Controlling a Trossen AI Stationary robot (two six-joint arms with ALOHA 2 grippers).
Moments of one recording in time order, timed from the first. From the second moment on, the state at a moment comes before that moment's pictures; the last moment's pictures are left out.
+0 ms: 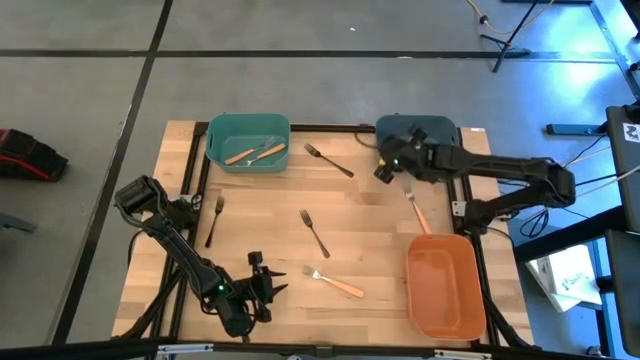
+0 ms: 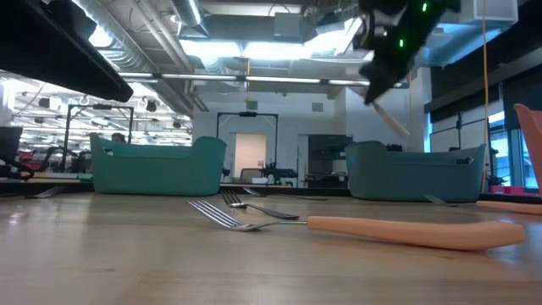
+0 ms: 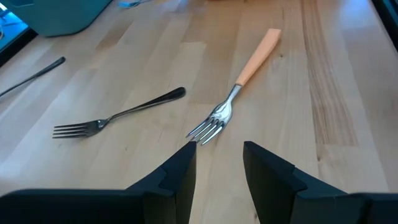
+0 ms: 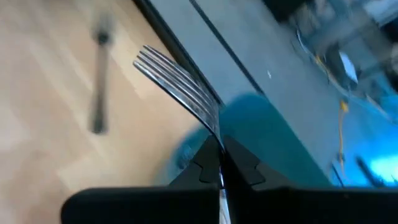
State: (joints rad) left arm -0.84 1.74 0.95 -0.22 -0.92 -0.71; right arm -0.23 1.28 1.03 -0.67 0.66 0.05
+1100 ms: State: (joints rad) left arm -0.84 1.74 0.95 -0.22 -0.95 -0.71; right arm -0.53 1.23 0.82 -0.52 0.53 0.17
